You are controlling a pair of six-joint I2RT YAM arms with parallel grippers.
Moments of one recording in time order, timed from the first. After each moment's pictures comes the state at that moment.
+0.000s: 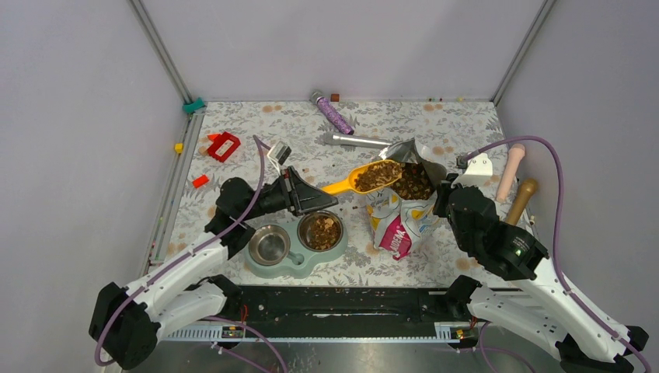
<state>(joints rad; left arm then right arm) -0.61 0.96 0.60 0.57 0.71 -1.37 0.81 0.67 0.95 -0.72 0.74 0.39</state>
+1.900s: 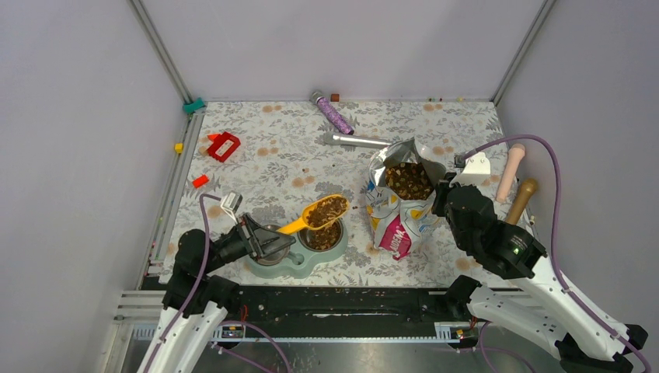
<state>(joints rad) -0.35 0.14 0.37 -0.21 0.75 -1.29 0.81 0.69 0.95 -0.71 0.74 0.39</state>
